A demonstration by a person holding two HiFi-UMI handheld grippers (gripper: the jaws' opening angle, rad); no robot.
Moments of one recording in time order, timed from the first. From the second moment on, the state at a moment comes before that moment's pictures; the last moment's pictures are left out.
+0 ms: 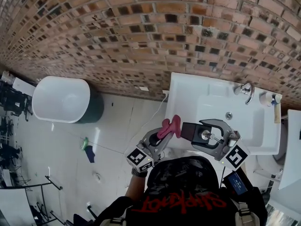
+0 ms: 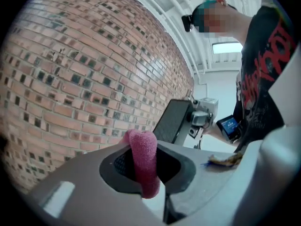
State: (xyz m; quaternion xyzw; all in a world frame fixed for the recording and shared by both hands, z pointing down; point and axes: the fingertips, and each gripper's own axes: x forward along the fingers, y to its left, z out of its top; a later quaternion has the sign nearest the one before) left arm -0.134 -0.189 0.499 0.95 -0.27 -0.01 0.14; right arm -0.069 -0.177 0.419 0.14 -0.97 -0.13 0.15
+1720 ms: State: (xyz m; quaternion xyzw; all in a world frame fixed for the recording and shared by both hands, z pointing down) left arm -0.089 -0.177 0.538 0.96 -0.19 0.07 0.19; right arm -0.050 -0.177 0.406 0.20 -0.98 0.02 0.06
